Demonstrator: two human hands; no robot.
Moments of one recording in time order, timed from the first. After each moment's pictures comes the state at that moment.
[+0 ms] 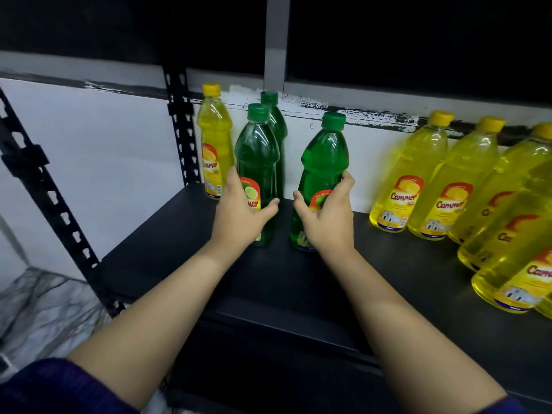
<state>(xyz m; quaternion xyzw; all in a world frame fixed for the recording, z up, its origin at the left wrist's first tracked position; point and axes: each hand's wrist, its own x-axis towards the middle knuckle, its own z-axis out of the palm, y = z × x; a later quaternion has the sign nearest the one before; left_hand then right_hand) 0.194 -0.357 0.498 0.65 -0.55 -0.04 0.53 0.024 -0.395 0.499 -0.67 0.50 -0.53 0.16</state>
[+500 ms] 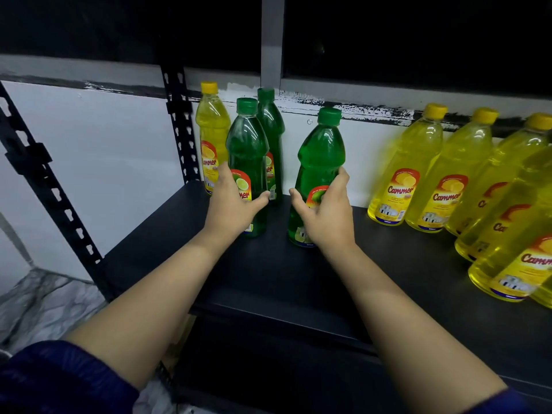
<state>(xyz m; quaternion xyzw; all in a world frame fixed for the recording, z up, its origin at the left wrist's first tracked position) 0.207 -0.362 0.503 0.66 -0.54 -0.07 0.52 0.018 -0.390 0.500 -0.69 0.51 -0.50 0.14</state>
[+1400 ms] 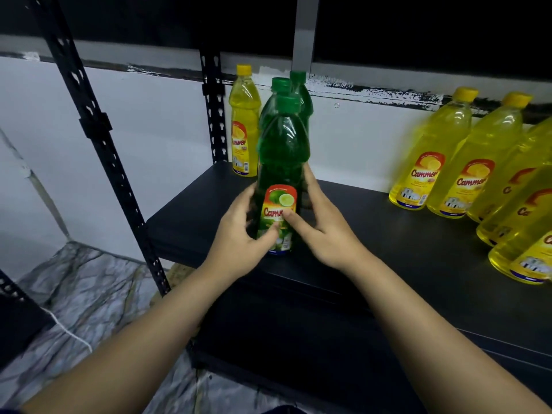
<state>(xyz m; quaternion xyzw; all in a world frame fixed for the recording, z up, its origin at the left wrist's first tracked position) 0.199 -0.226 0.470 0.56 -0.60 -0.15 0.55 0.023 -0.302 0.492 -0.83 0.28 -0.35 0.33</state>
